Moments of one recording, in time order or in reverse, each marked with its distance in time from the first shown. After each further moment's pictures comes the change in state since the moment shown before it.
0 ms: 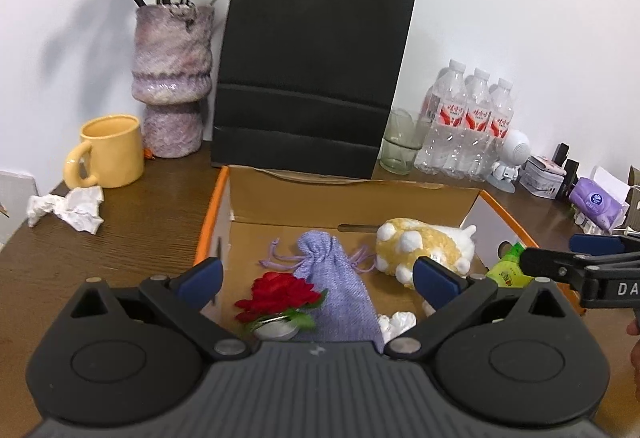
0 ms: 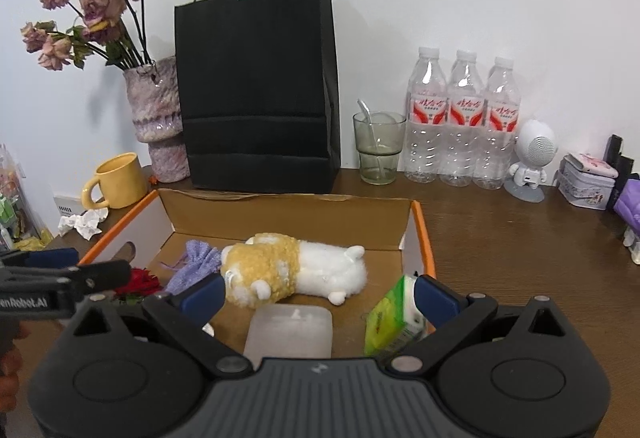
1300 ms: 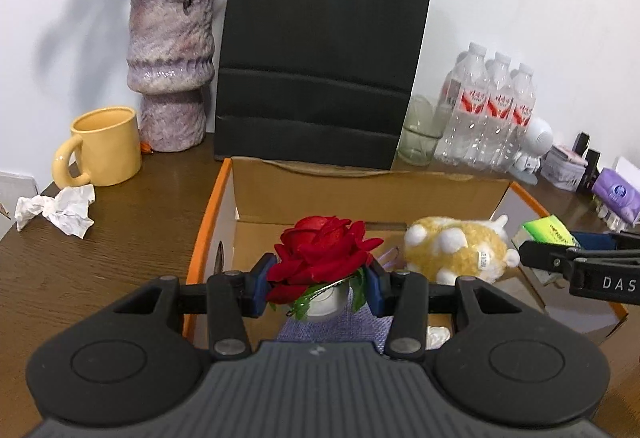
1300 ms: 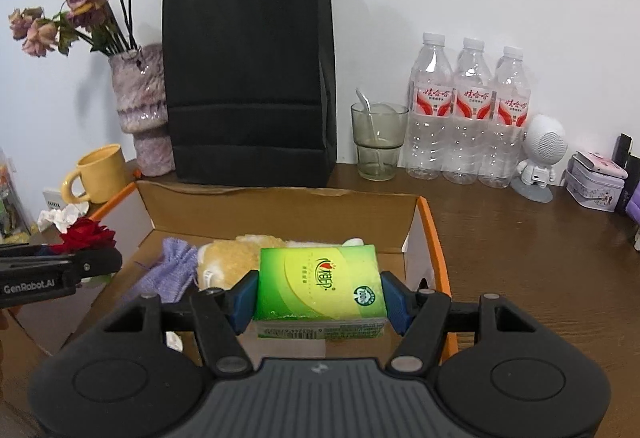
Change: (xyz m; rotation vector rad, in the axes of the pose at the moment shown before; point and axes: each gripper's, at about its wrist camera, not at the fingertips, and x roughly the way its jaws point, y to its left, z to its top) left arm 0.049 0.005 -0.001 0.015 0.032 0.030; right arm 0.048 -0.001 -0.003 -0.014 0.007 -0.016
